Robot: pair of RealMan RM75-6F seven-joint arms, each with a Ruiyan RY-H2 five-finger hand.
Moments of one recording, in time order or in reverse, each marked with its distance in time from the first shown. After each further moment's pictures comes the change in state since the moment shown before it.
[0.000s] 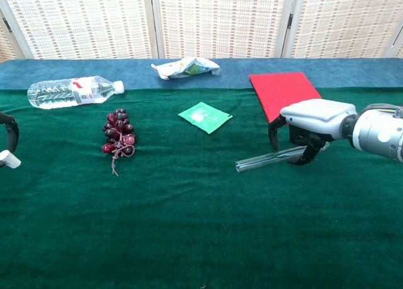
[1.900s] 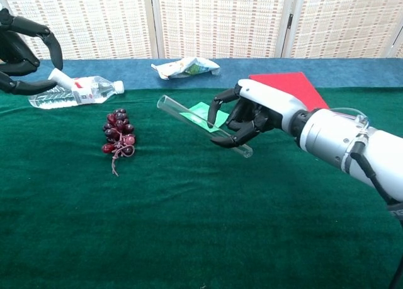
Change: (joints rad) left arm -0.070 0.006 -0.154 -0.238 0.003 0.093 -0.137; right arm -0.013 -0.161 0.101 -0.114 -0.035 0.164 0.489
